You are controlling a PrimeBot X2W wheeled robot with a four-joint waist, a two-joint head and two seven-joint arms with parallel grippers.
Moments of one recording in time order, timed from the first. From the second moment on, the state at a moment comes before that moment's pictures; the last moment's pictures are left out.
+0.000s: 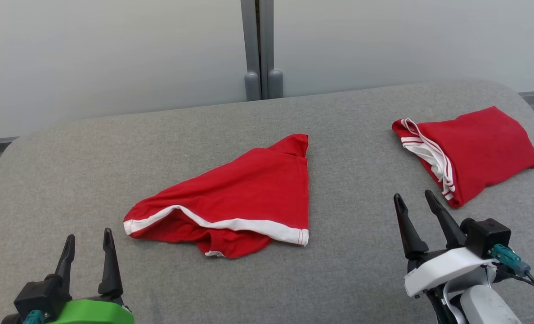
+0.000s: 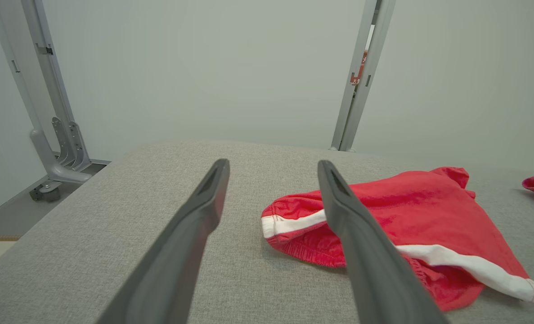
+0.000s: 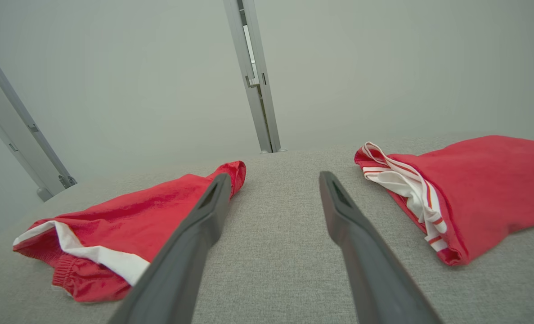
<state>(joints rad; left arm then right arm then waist) 0.05 0.20 -0.07 0.17 -0.39 0.03 -0.26 -0.11 -0.16 0.16 0.29 0.36 0.13 -0.26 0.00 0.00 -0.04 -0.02</state>
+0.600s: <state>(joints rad) -0.11 0.28 -0.09 0.23 -0.53 -0.09 0.12 -0.21 -0.16 0.39 0.43 0.49 0.13 -0.05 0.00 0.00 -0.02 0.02</state>
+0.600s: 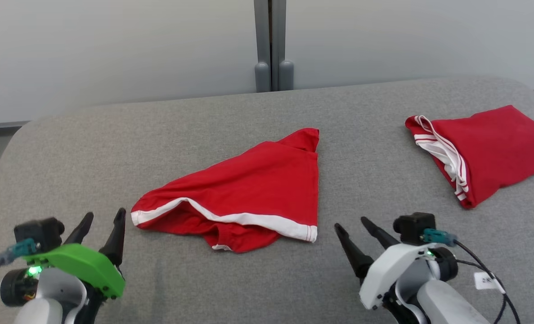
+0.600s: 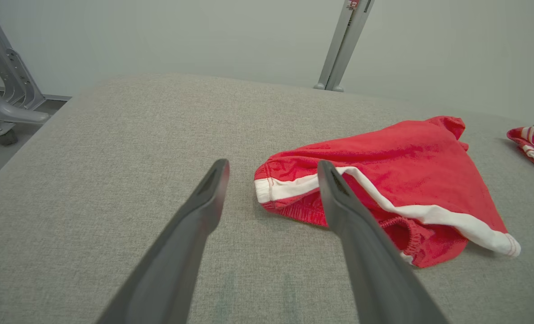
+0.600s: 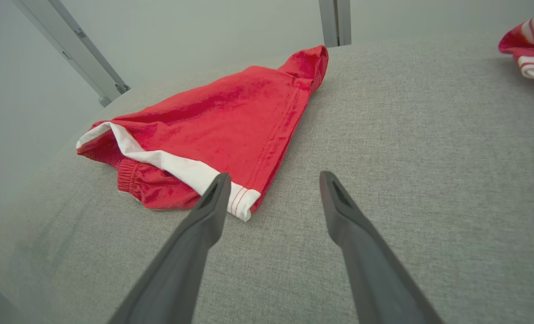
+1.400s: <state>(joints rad) -0.52 0.38 -0.31 0.56 -0.93 -0.13 0.63 -0.52 -0.13 0.71 0.69 0.79 0.13 0.07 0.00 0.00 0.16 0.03</state>
